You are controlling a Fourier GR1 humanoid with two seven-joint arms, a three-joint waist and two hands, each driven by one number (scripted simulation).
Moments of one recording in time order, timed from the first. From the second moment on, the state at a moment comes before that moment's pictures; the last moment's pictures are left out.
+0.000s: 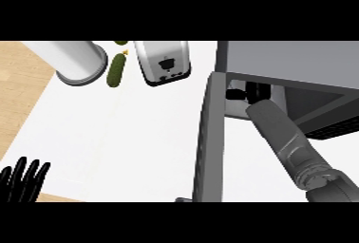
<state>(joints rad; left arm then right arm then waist) 0.47 0.08 0.19 -1.89 0.35 -0.53 -0.34 -1.04 -0.13 0.01 -0.04 0.21 -0.82 -0.56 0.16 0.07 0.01</state>
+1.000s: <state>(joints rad) 0.55 0.08 0.21 -1.92 0.38 -0.57 -0.35 -0.82 -0.05 -0.20 -0.15 0.00 -0.42 -0.90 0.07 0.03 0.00</state>
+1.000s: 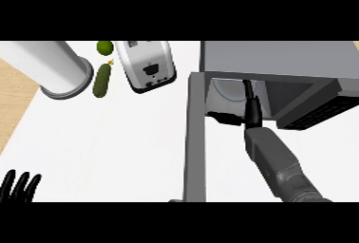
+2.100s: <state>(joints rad) 0.61 0.02 0.11 -1.95 0.22 -0.59 -0.33 -0.40 -0.05 -0.13 -0.41 -0.01 -0.15 -1.02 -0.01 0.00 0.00</state>
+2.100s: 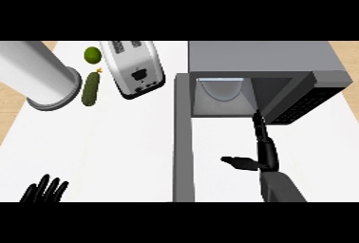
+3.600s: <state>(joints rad) 0.07 0.01 -0.31 -1.50 -0.22 -0.34 -0.26 0.17 -0.33 -0.24 -0.95 -0.24 0.19 -0.94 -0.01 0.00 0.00</state>
